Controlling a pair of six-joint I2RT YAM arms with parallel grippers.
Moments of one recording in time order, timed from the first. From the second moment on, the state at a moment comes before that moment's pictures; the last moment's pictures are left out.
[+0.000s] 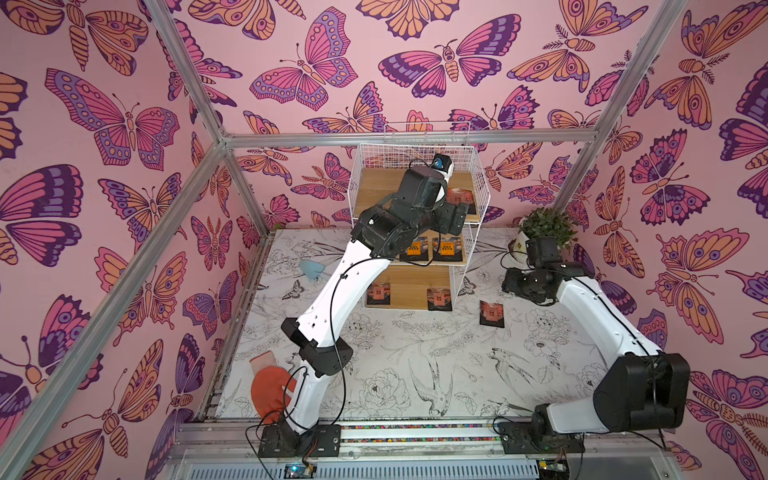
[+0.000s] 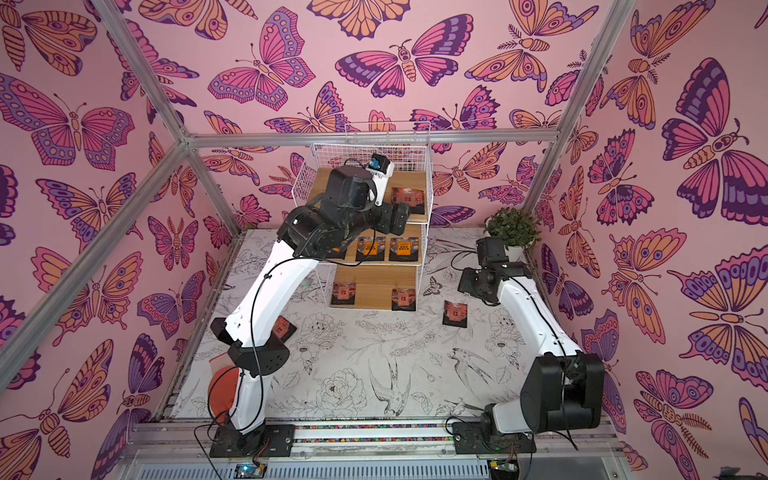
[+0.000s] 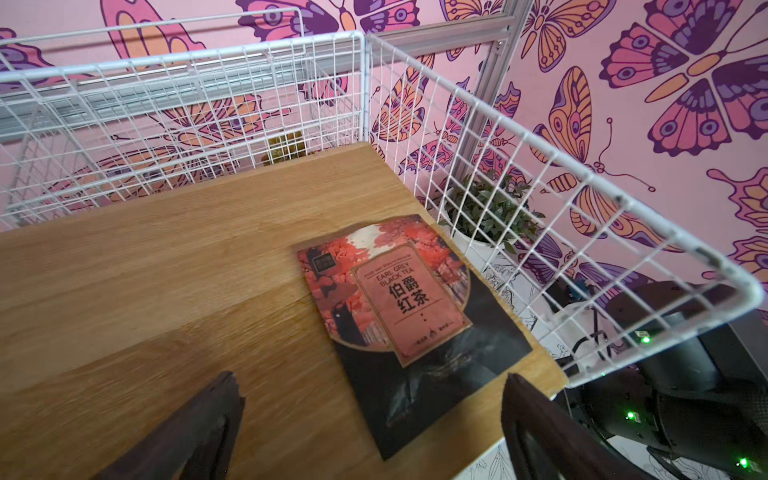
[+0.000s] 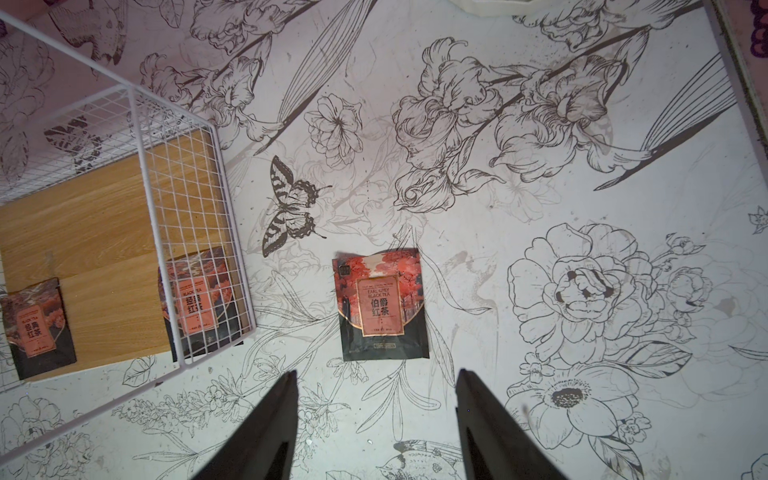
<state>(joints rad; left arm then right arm) -0.80 2.09 2.73 -1.02 -0.17 -0.15 0.13 1.43 1.20 -0.83 0.00 0.39</state>
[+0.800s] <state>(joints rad) -0.79 2.13 2.73 -0.94 -0.13 -0.18 0.13 1.45 1.20 -0.83 -0.01 0.39</state>
